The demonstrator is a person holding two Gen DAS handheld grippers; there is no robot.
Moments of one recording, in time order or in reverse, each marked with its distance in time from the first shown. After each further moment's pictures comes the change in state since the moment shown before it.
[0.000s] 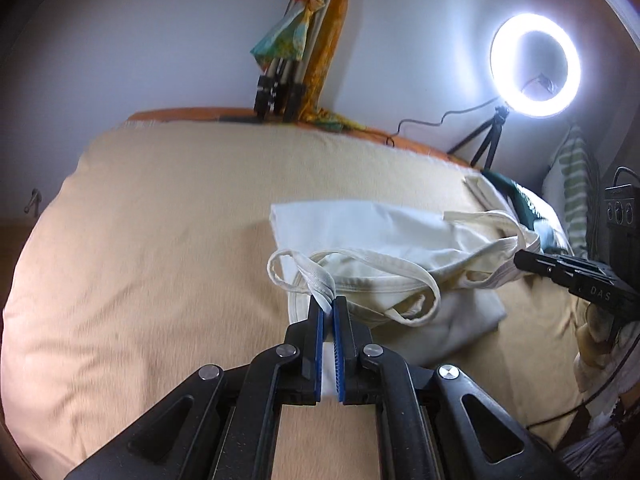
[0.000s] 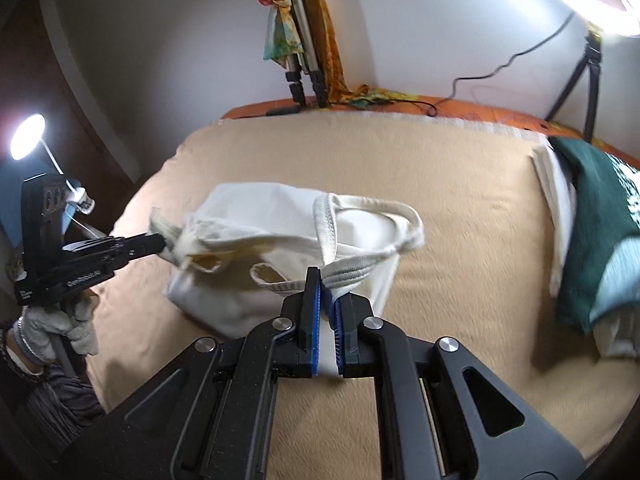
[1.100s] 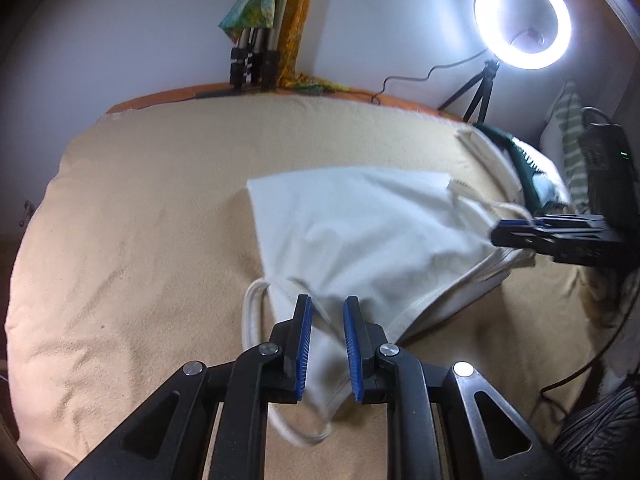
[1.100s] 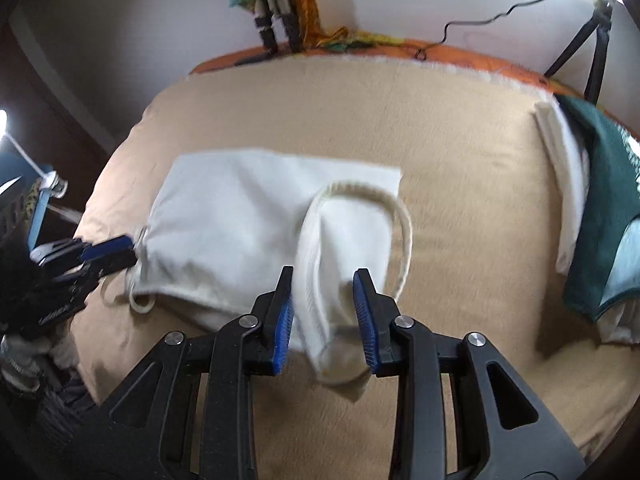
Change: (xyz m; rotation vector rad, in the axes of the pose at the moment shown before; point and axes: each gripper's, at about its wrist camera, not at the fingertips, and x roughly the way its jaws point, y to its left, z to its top) left arm 0.018 -0.014 0.002 0.095 0.137 0.031; right arm 0.034 0.004 0.001 0.045 0.247 0.008
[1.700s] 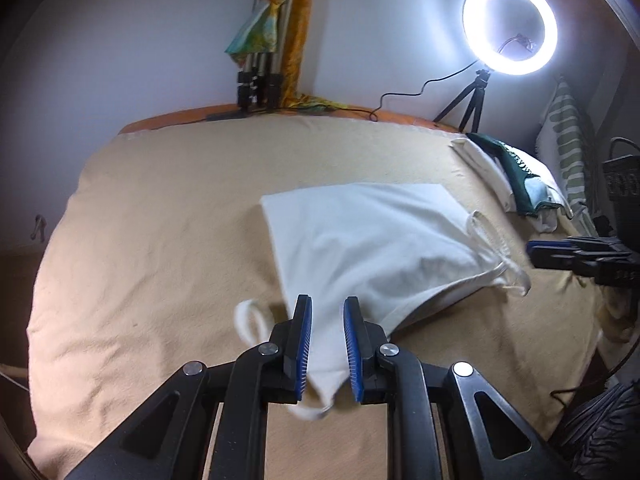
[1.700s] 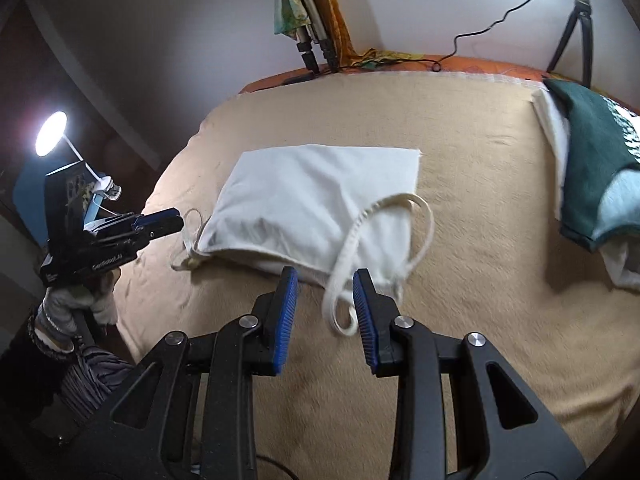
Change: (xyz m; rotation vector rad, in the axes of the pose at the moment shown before) left arm -0.027 -0.006 -0.003 0.022 -0.063 -0.006; right arm -0.037 -0.003 -0.022 0.003 -0.112 0.117
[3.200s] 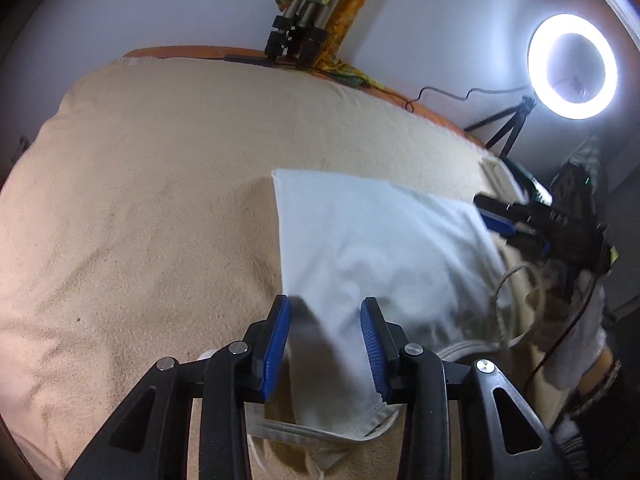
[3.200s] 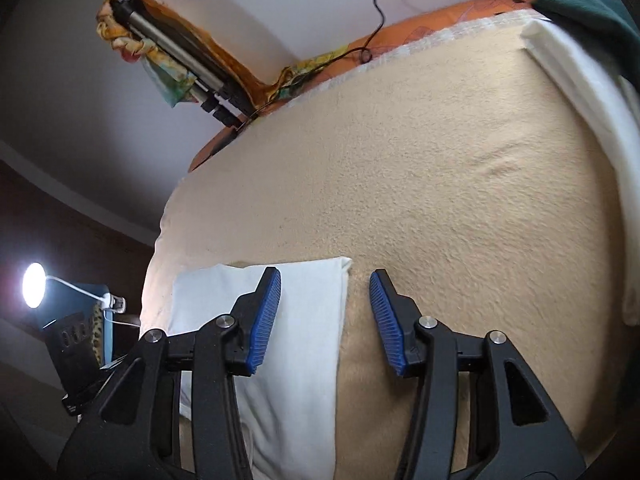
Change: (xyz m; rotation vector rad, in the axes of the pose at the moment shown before) left arm 0.052 0.032 0.014 -0.221 0.104 -0.051; right arm 0.084 -0.111 0.077 0.326 -0.076 0.131
